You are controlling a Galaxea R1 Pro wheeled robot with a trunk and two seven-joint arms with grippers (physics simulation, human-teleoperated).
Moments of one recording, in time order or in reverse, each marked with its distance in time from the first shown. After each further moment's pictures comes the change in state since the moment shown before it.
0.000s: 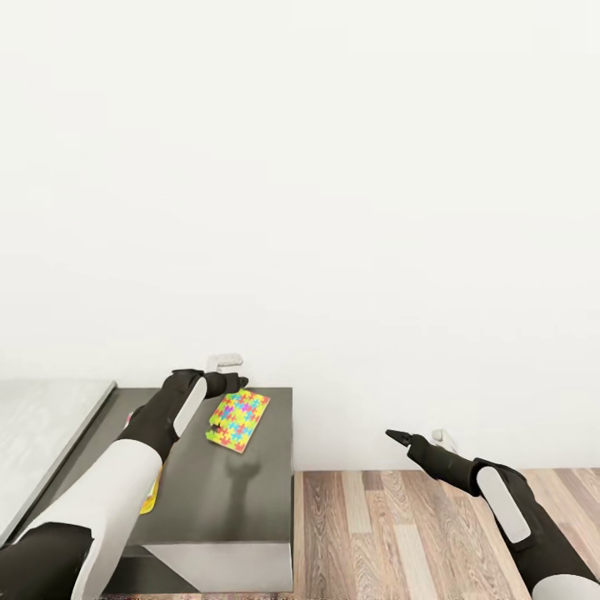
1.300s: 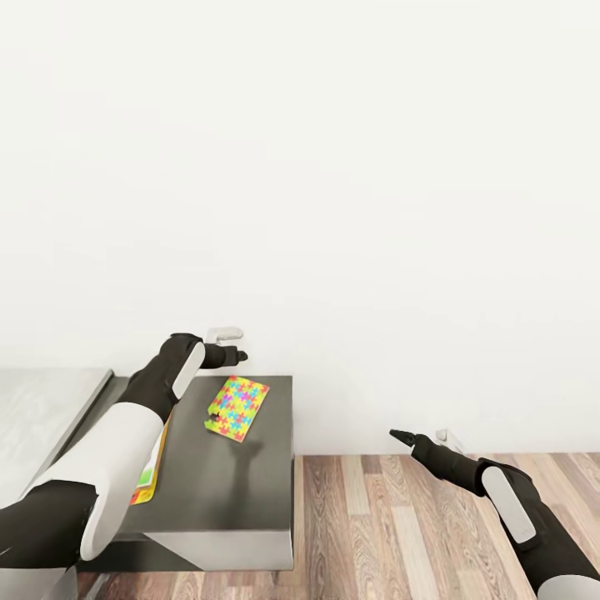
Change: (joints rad) left arm -0.143 0.003 0.000 0.013 0.002 0.141 0.000; right arm 0.000 -0.016 -0.003 0.000 0.000 0.001 0.001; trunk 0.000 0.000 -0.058
